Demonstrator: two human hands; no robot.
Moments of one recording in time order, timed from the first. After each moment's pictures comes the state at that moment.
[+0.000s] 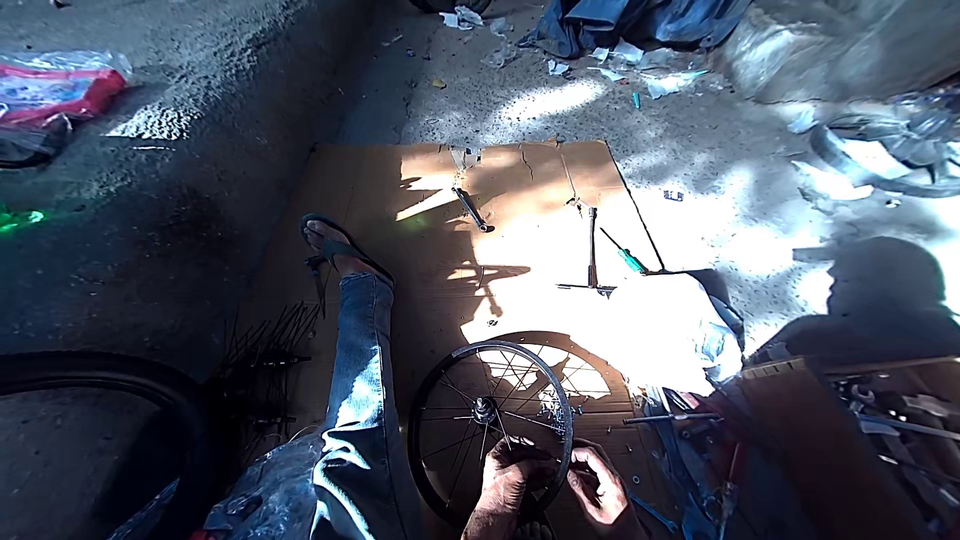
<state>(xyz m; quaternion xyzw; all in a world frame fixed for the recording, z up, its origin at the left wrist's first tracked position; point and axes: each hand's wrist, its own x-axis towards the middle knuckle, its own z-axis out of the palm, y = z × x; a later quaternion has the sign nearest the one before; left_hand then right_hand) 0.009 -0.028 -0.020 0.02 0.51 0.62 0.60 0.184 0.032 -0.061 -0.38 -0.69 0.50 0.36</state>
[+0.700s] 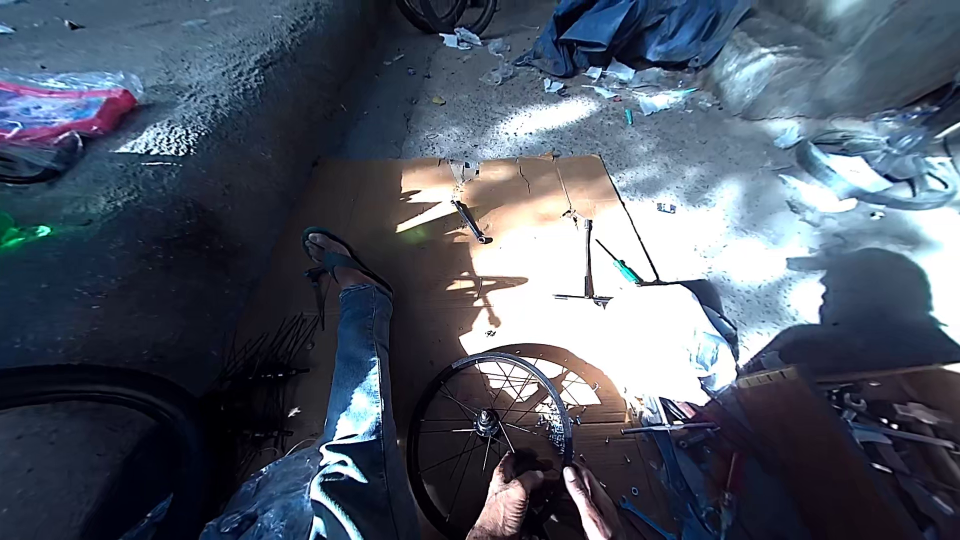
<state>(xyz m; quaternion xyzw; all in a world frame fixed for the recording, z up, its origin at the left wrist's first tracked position) 0.007 -0.030 -0.004 0.05 0.54 0.55 0.63 0.163 0.009 -0.013 -0.57 -0.42 0.67 0.24</state>
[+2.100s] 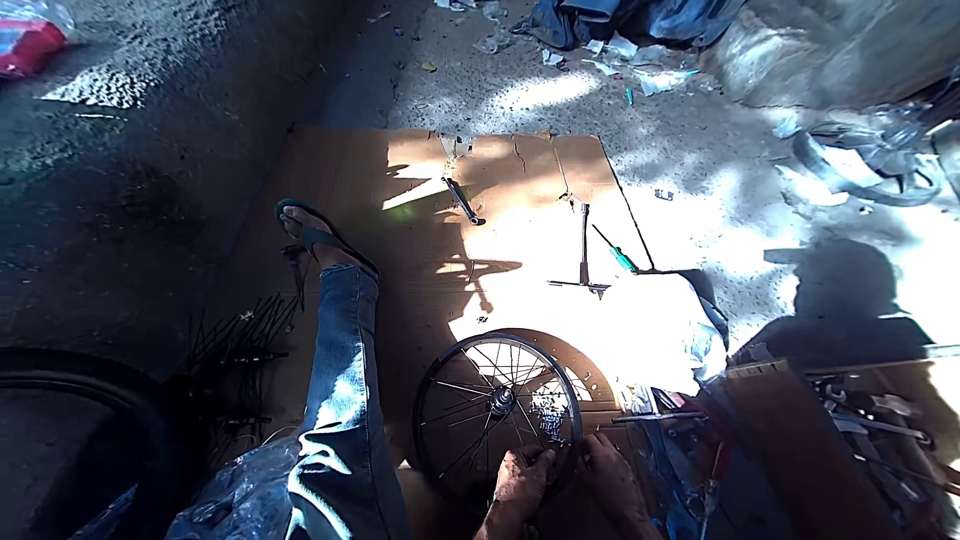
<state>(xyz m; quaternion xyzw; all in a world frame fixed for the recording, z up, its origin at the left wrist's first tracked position) 0.026 -0.002 -0.042 0.23 0.68 0.34 0.61 0.203 0.080 -0.073 -0.55 -0.79 0.26 -0.01</state>
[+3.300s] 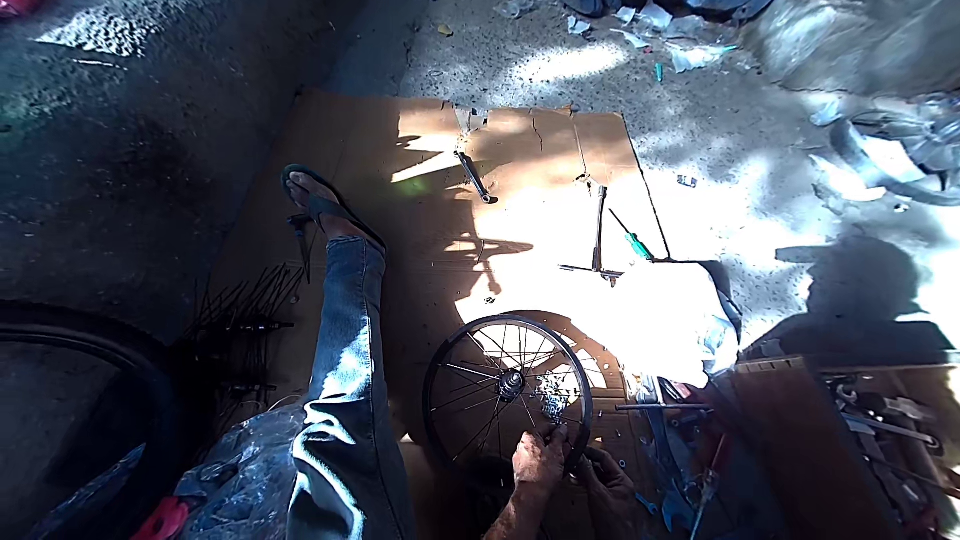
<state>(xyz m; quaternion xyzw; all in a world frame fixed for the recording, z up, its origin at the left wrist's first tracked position) 0.053 0.016 -0.039 0.19 0.73 0.28 0.59 0.194 0.012 -0.048 -0.58 -0.47 0.57 0.34</state>
